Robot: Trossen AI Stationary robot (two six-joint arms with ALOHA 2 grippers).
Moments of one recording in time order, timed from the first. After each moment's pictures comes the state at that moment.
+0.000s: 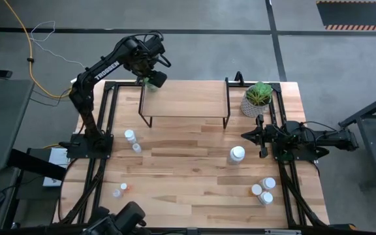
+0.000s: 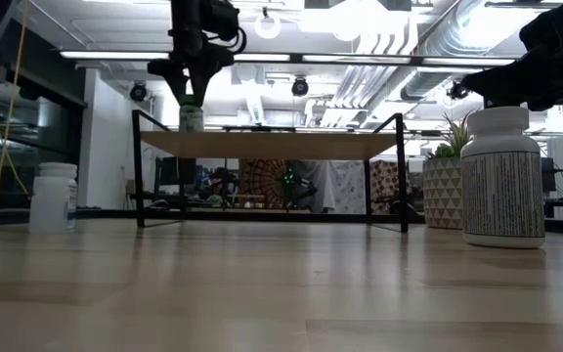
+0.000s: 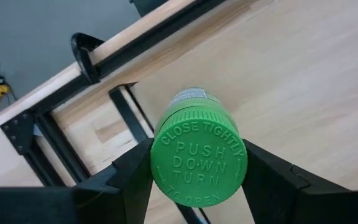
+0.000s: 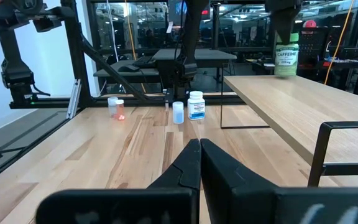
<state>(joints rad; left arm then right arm) 0.83 1.81 1.96 -1.54 -0.13 -0.31 0.00 0.01 0.01 0.02 0.00 0.00</state>
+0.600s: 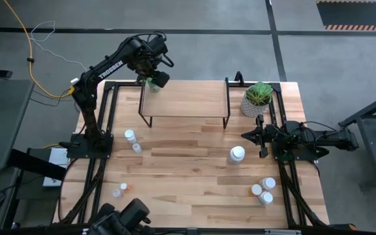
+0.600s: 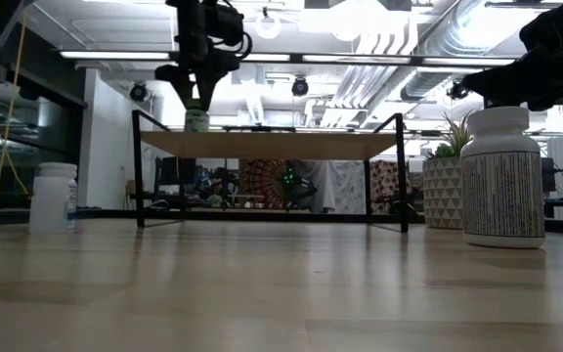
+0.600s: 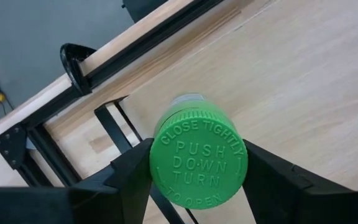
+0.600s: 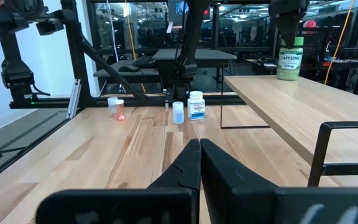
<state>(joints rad) 0.83 1.85 1.98 -1.52 -0.11 -0.28 0.00 0.01 0.01 0.02 0.00 0.00</state>
